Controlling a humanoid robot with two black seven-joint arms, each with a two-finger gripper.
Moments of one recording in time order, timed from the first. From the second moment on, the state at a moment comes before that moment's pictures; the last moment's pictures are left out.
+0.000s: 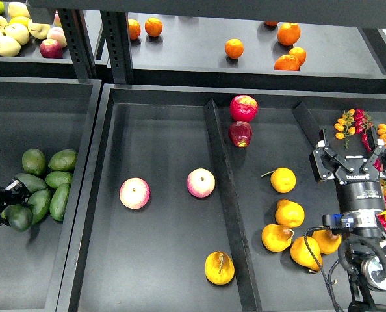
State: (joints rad) left arm -0.80 0.46 -0.03 -0.41 0.31 -0.49 0.49; right arm -0.01 0.01 1.61 1.28 0.17 0.48 -0.10
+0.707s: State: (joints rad) left arm -0.80 0.45 -0.03 -0.41 0.31 -0.49 0.49; right arm -0.01 0.01 1.61 1.28 0.17 0.48 -0.10
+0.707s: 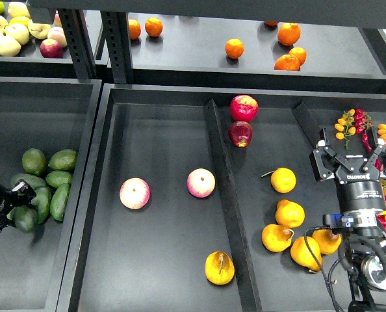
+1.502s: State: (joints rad) left arm -0.80 0.44 -0.03 -0.40 0.32 -0.49 0.49; right arm -0.01 0.01 1.61 1.28 0.17 0.48 -0.10
